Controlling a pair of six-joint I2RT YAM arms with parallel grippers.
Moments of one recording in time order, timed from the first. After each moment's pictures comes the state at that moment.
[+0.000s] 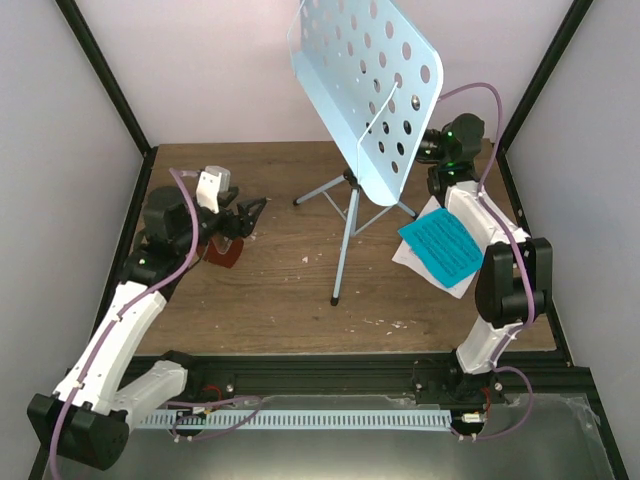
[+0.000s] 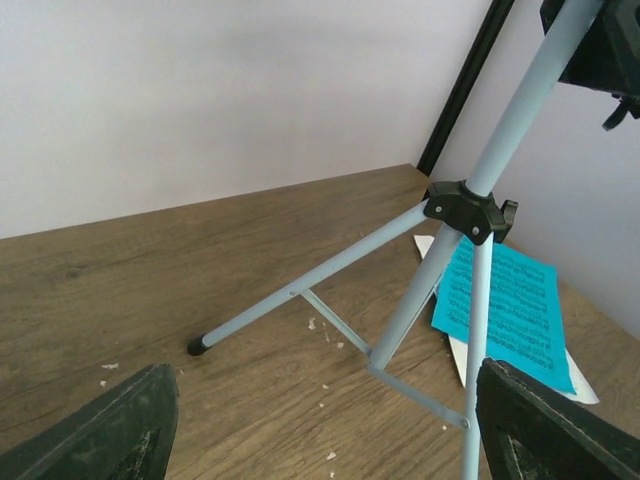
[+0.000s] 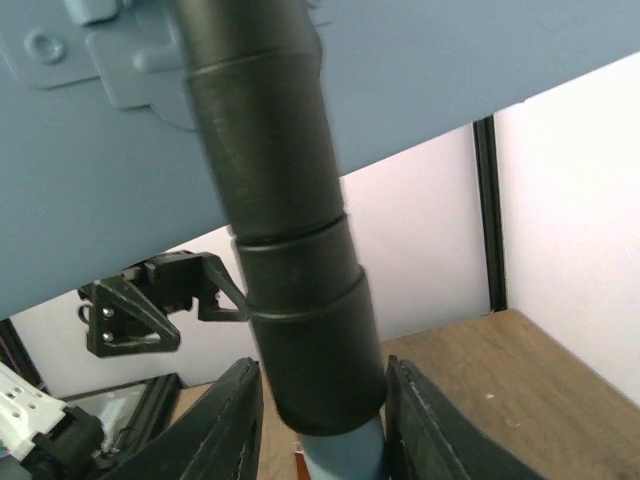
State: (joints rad) left arm -0.28 0.95 0.95 -0.23 0.38 -0.16; right arm 0.17 1.72 1.41 0.80 -1.27 0.63
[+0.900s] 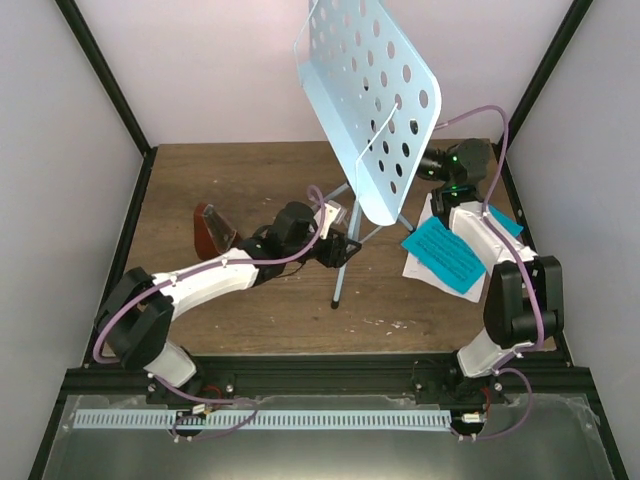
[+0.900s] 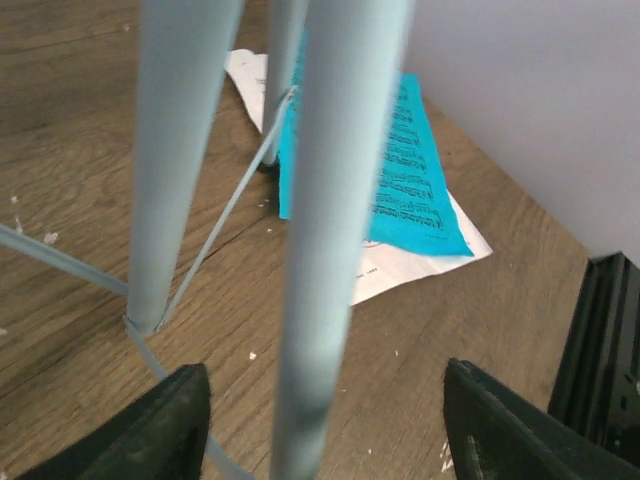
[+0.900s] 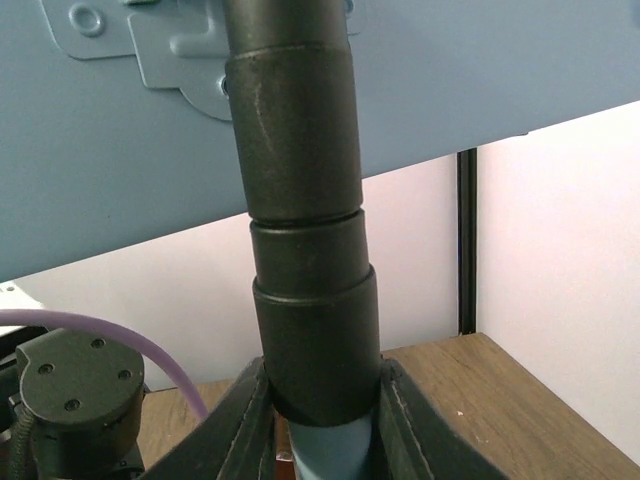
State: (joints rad) left arm -0.80 1.54 1.00 0.06 0.30 -0.35; right arm 0.17 1.59 1.20 0.93 -1.19 0.57
